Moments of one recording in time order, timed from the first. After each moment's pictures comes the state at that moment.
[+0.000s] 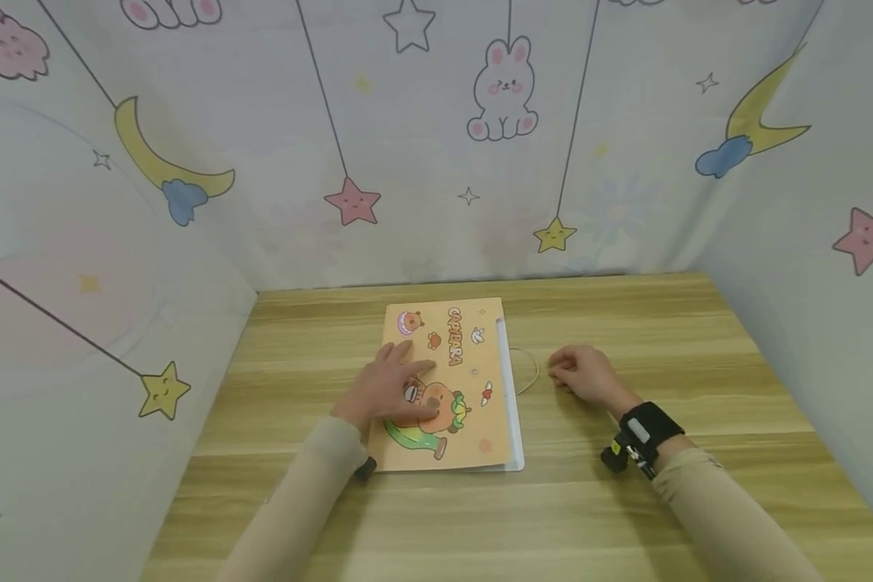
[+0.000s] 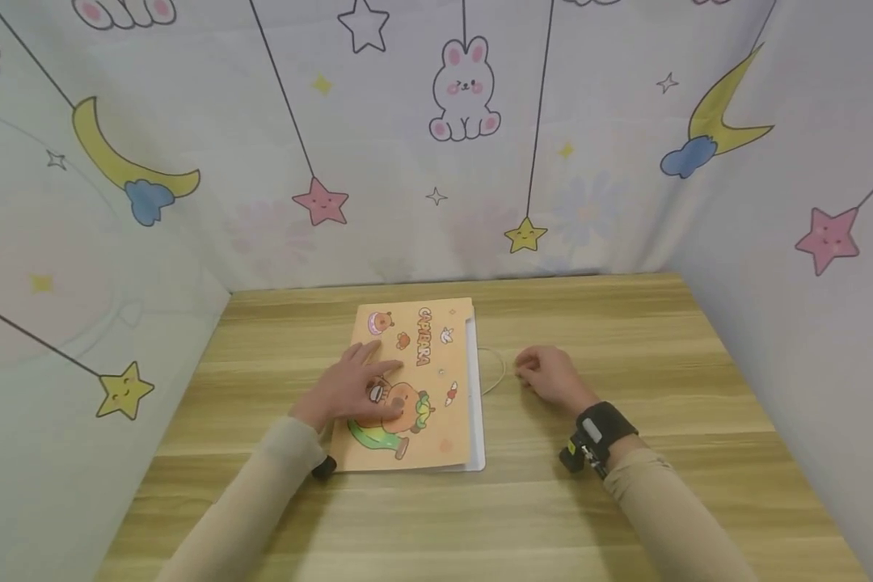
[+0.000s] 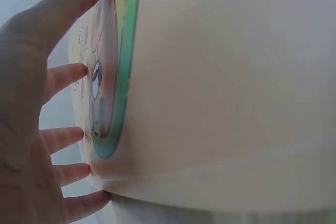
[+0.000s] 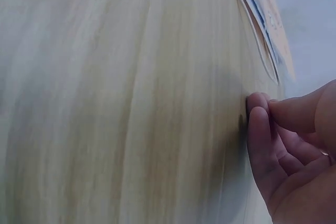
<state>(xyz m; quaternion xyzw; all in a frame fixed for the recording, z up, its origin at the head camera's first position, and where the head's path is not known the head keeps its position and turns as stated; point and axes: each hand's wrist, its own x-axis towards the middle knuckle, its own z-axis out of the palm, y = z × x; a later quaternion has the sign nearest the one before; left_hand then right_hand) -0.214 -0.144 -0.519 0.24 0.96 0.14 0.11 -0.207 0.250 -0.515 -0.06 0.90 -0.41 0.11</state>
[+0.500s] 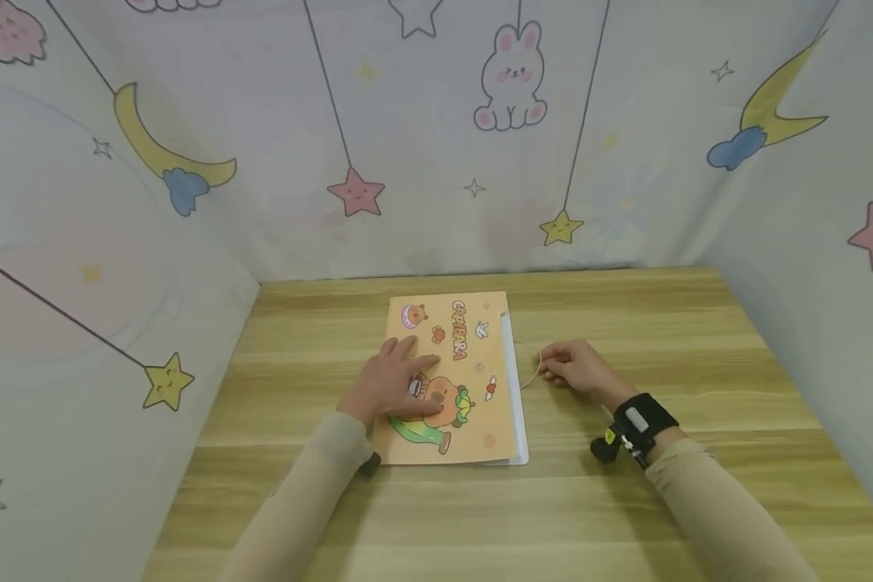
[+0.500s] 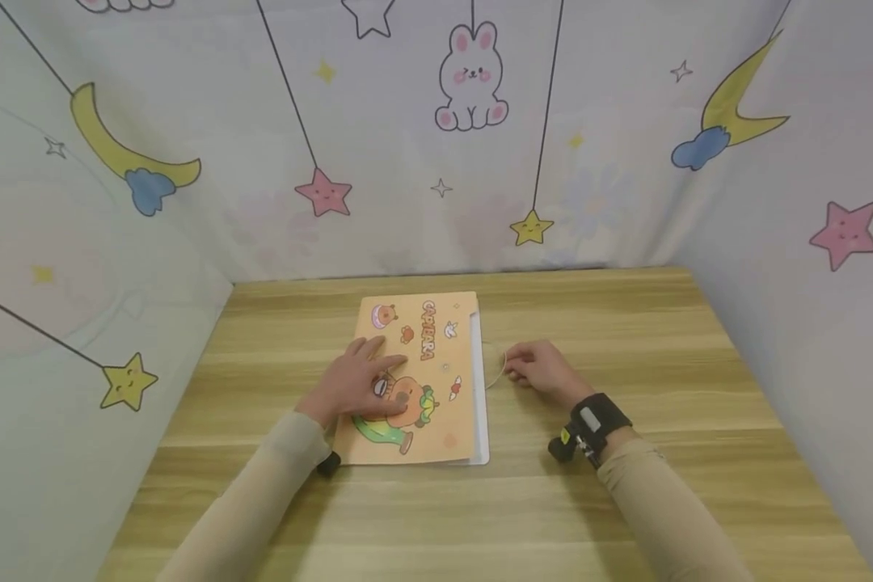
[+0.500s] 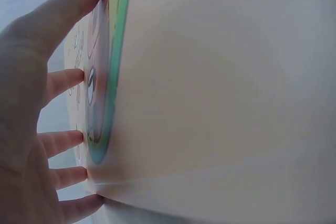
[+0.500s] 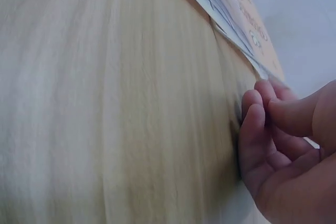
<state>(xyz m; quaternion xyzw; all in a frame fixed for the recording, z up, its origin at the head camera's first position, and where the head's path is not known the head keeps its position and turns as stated) -0.213 -0.143 -0.525 0.24 0.96 0.12 0.09 -0.212 0.233 -0.516 -0.03 0.83 -0.53 0.20</state>
